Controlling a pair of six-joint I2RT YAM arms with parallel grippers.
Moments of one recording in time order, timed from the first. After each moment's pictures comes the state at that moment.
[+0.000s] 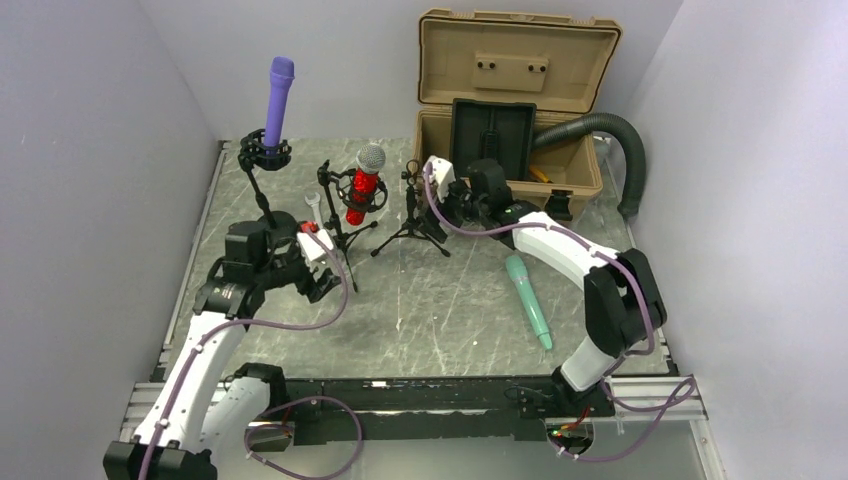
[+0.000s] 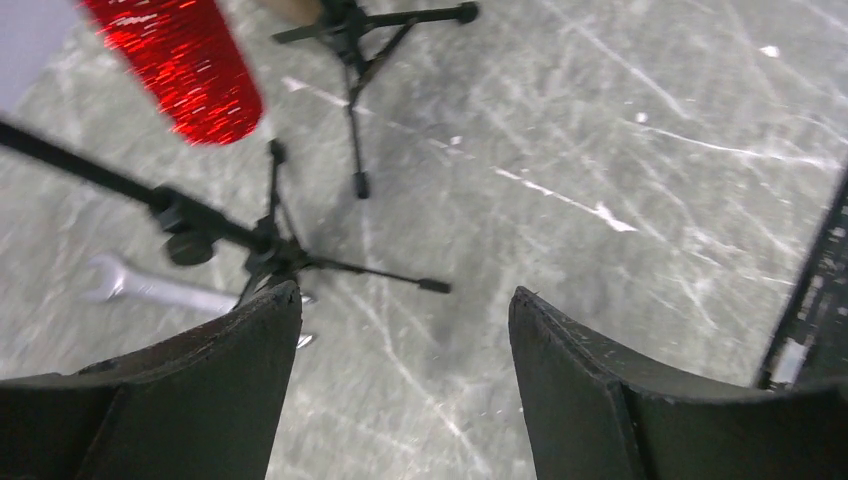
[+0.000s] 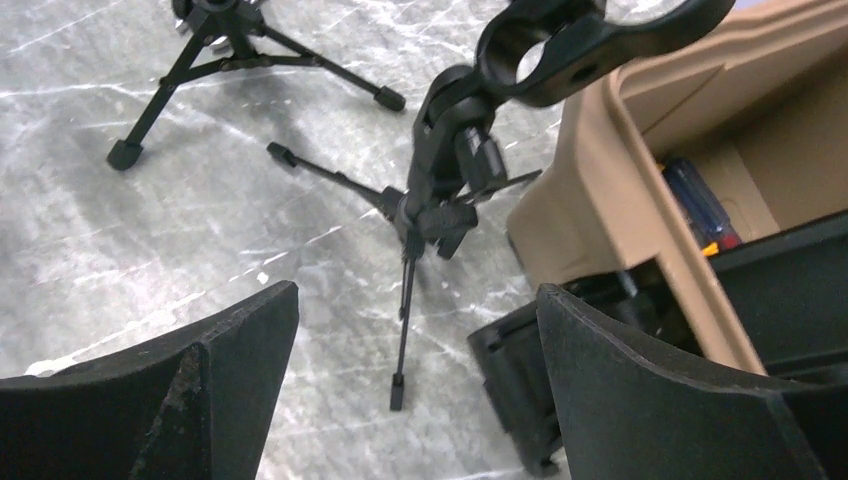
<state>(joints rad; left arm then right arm) -0.16 0.82 0.70 -0.48 0.75 0.64 0.52 1.65 1.17 -0.02 -0.45 -0.38</state>
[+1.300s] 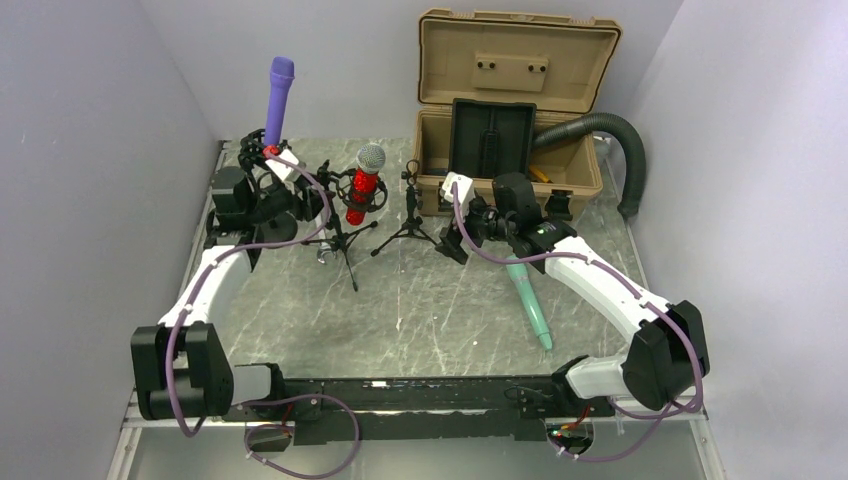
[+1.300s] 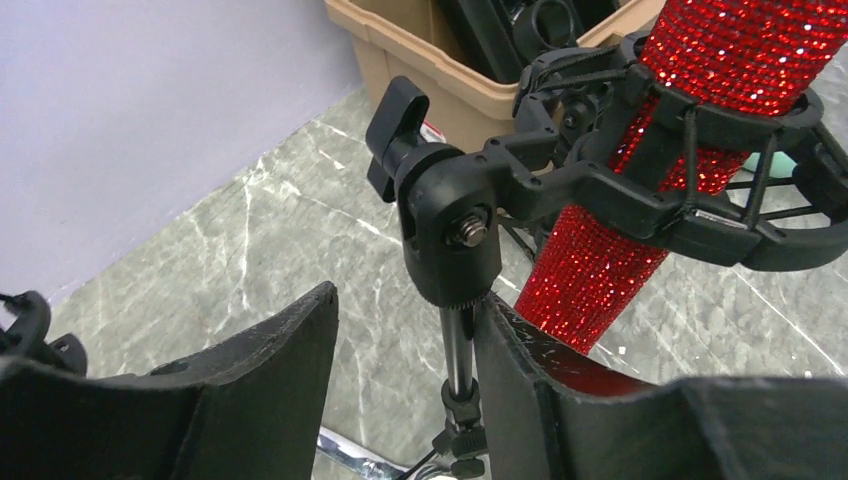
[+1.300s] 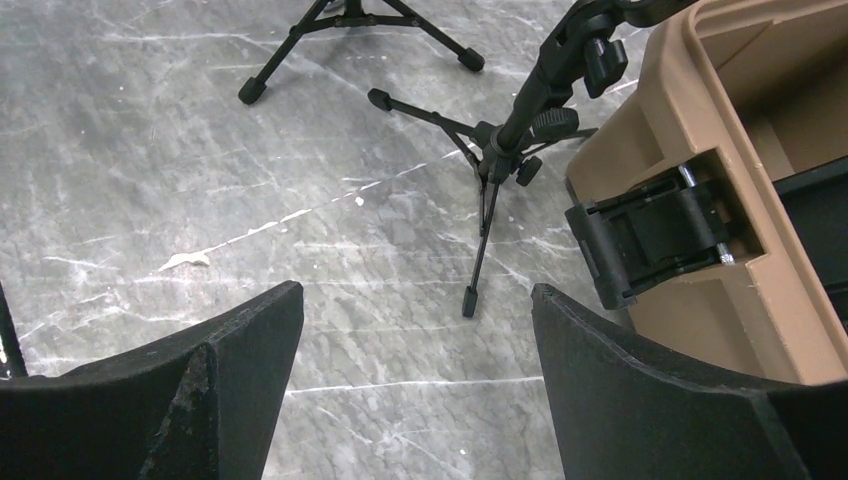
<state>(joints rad) 0.05 1.26 0.85 0.26 0.85 0.22 0.52 1.33 1.02 -0.23 -0.50 -0.41</state>
